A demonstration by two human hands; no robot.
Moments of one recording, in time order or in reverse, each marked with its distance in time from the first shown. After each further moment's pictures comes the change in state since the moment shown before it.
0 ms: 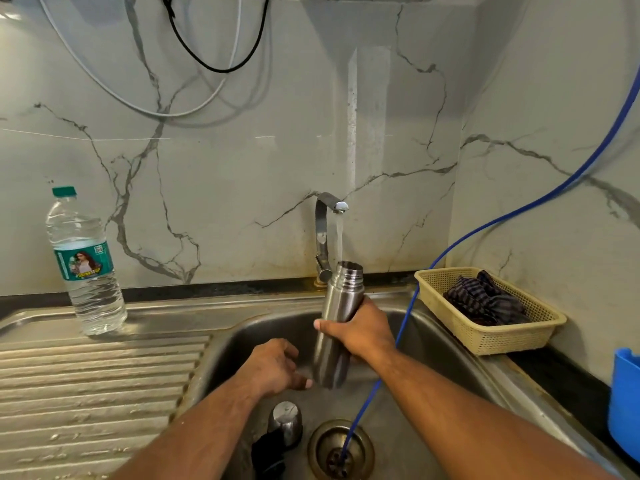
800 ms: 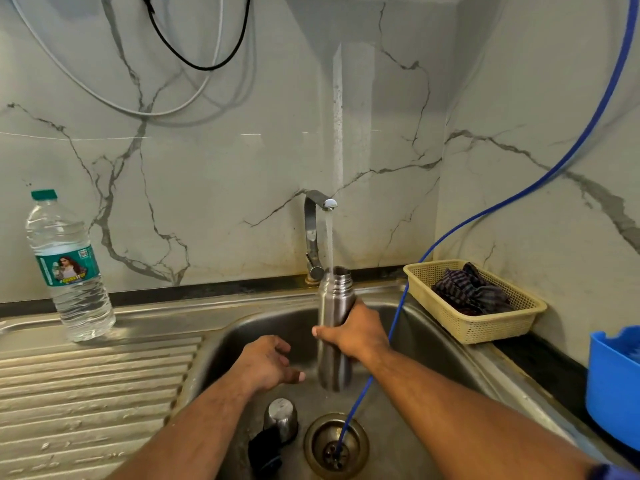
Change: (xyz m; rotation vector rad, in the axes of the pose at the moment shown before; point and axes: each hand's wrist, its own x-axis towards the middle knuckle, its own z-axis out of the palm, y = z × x) left_hand -0.002 0.002 -0.004 -0.057 -0.037 -0.042; right_hand -0.009 0.001 0.002 -0.196 0.039 0.015
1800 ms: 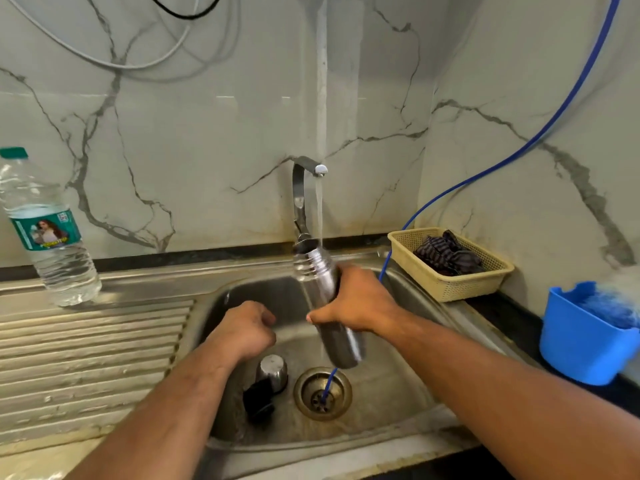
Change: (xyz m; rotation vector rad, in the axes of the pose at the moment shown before) left_hand -0.050 0.014 -0.021 0.232 0.067 0.021; right_hand -0.052 -0.019 -0.045 -0.124 -0.095 -0.167
